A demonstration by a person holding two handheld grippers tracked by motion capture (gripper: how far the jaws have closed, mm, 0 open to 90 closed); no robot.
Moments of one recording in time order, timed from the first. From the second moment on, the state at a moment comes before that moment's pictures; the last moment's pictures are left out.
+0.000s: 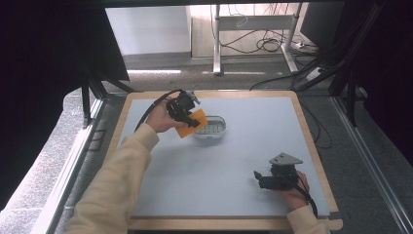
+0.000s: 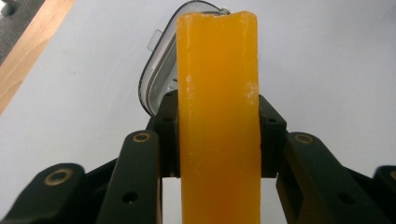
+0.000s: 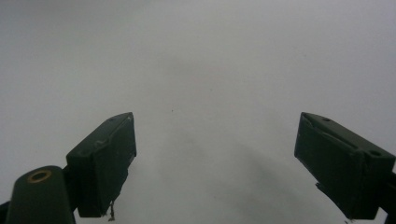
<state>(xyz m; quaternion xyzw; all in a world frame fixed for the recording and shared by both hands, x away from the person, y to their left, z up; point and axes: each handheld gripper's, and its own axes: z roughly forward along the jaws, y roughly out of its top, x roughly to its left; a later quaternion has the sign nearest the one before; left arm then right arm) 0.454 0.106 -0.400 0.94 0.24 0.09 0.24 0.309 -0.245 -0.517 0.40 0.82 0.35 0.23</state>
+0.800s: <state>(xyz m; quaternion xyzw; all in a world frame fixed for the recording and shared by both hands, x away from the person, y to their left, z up) 0.477 0.087 -0.396 0.94 0.21 0.09 0.24 0.309 -0.244 -0.517 0.40 0.82 0.35 0.23</state>
